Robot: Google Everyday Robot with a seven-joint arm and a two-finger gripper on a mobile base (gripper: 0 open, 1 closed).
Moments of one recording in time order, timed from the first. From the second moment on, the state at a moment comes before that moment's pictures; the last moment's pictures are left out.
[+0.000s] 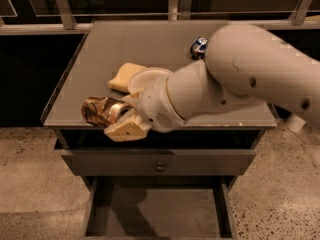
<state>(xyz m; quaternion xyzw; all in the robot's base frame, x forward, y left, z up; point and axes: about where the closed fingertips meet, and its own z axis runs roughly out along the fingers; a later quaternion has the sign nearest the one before) 0.431 0.076 0.898 -0.56 0.69 0.29 0.35</state>
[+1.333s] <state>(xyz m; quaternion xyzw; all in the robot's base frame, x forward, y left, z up) 0.350 -0.032 0.818 -0.52 0.71 0.29 0.37</state>
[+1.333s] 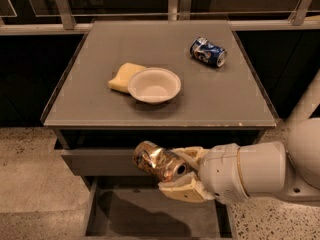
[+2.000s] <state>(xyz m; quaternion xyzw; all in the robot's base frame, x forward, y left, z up) 0.339 -0.072 0.751 -0.42 0.77 0.24 0.42</state>
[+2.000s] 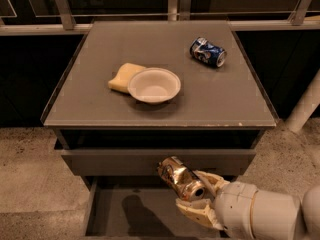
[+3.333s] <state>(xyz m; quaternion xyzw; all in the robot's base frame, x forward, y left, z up) 0.336 -0.083 0.698 -0.35 0.78 0.21 0.47</state>
